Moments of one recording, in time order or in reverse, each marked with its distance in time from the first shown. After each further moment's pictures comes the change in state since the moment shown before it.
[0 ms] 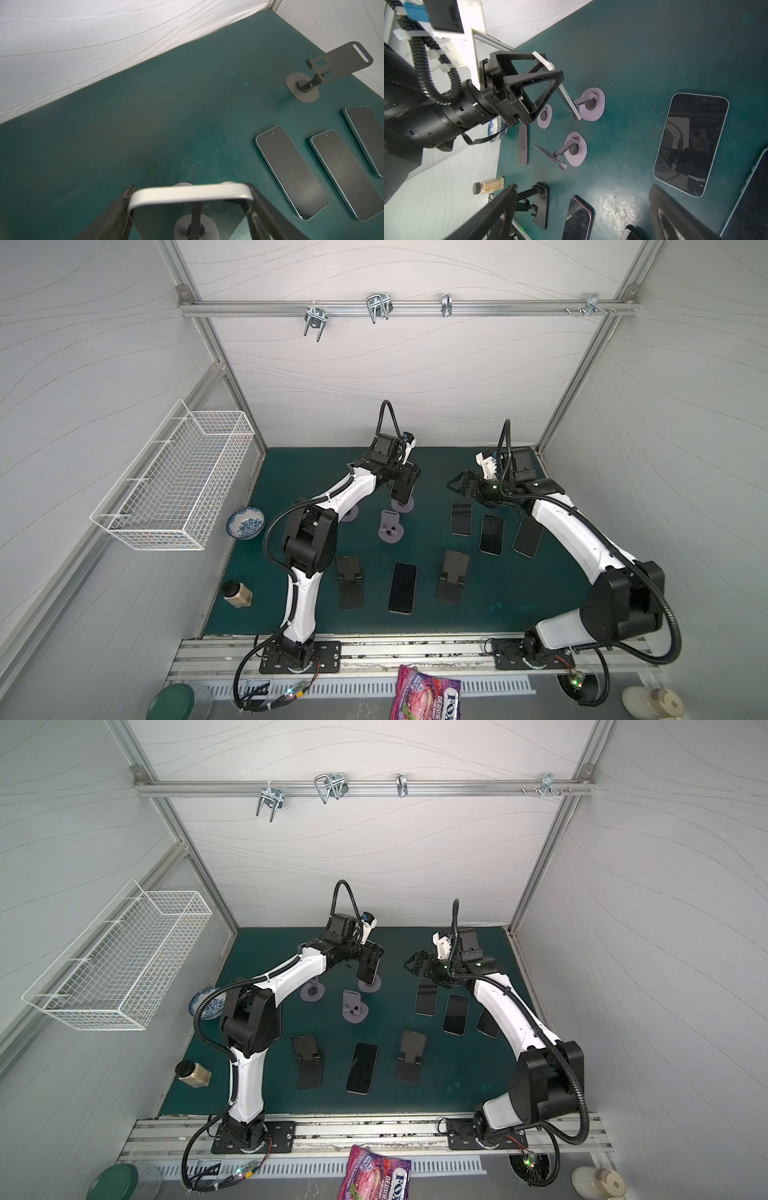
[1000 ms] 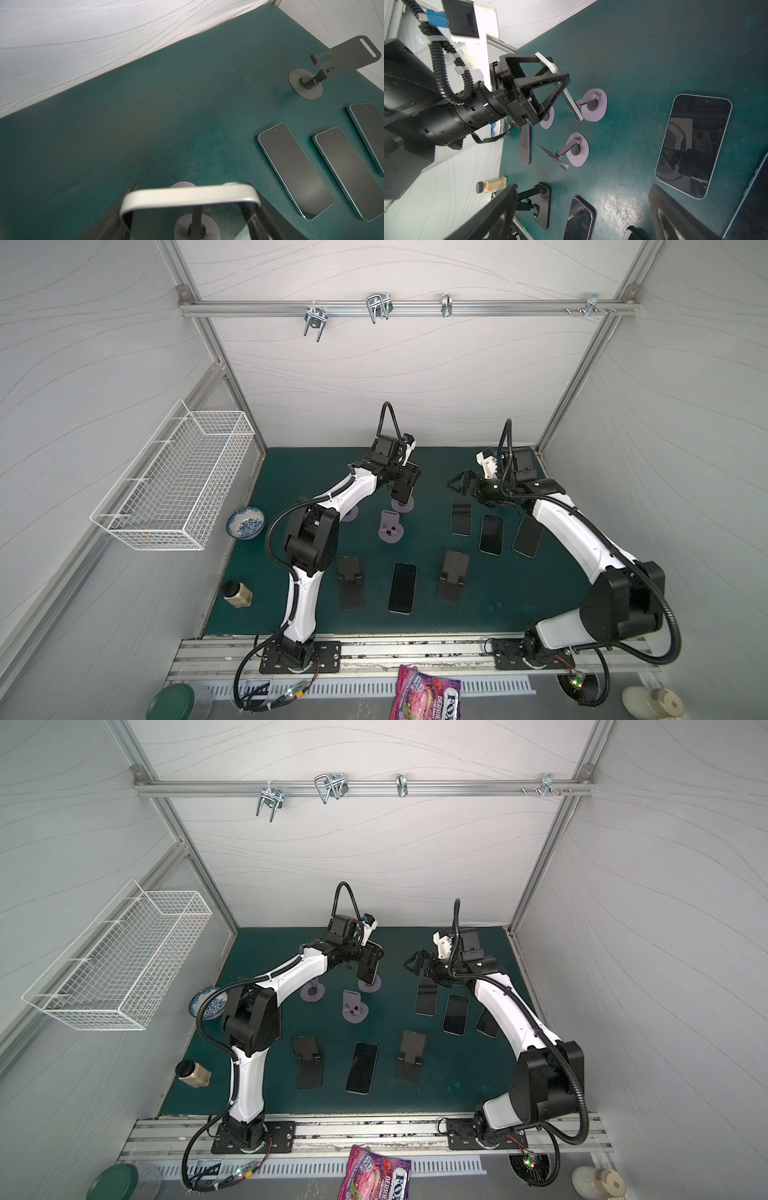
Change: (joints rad) left arm 0.000 0.014 0.000 0.000 0.000 0.003; right arm -0.006 0.000 0.000 0.007 -0.016 0.000
